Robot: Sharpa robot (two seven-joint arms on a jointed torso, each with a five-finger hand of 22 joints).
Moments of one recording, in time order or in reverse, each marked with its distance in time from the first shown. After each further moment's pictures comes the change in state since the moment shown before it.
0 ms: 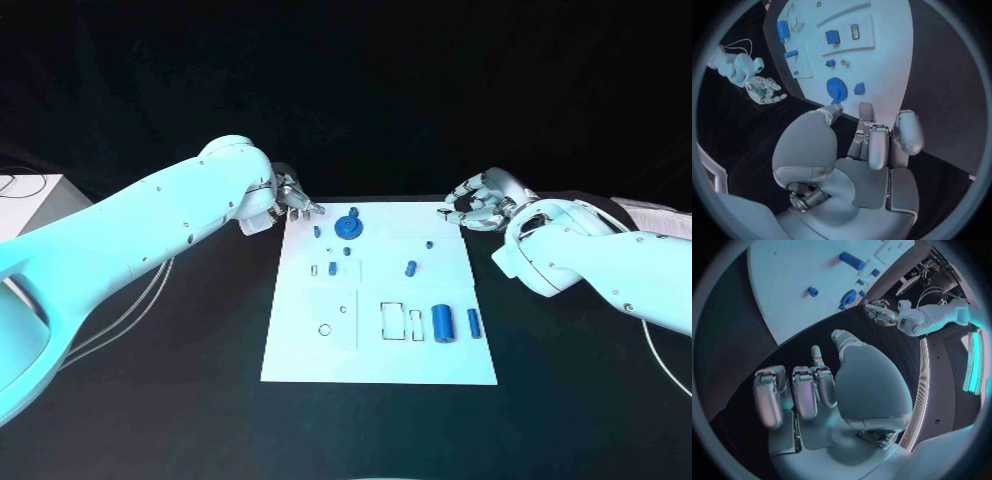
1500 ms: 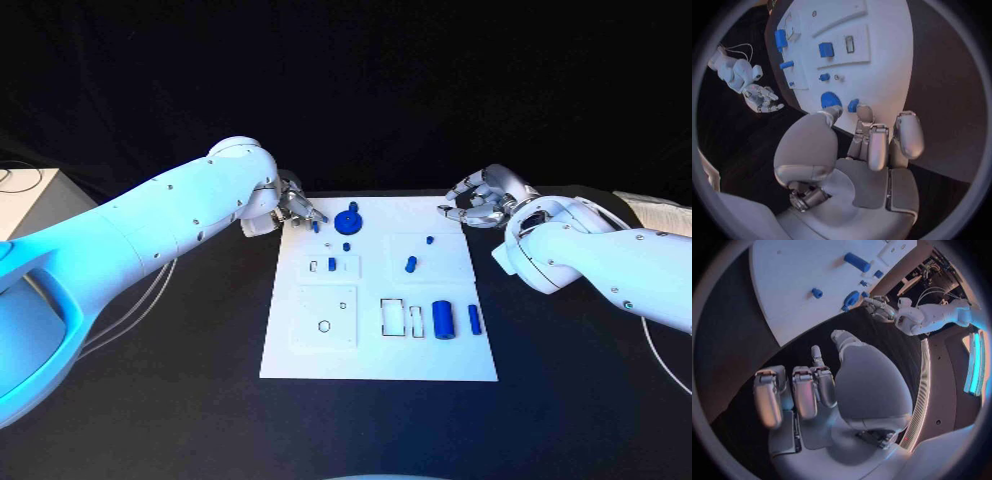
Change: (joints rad) left arm 0.000 0.029 -0.018 -0.049 0.025 0.093 -0.007; left_hand 0.007 0.031 -0.046 -0.003 0.000 0.039 -0.022 0.079 0.033 0.037 -0.023 0.043 0.054 -0.004 -0.011 0.018 0.000 0.000 0.018 -0.011 0.024 0.032; right arm 0.001 0.009 0.000 -0.005 -0.008 -0.004 -0.006; right_hand 0.000 0.000 0.002 0.002 0.001 0.000 0.000 0.000 0.000 0.000 0.000 0.000 0.000 0.000 0.000 0.000 0.000 0.000 0.000 0.000 0.000 0.001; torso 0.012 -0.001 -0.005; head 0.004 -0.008
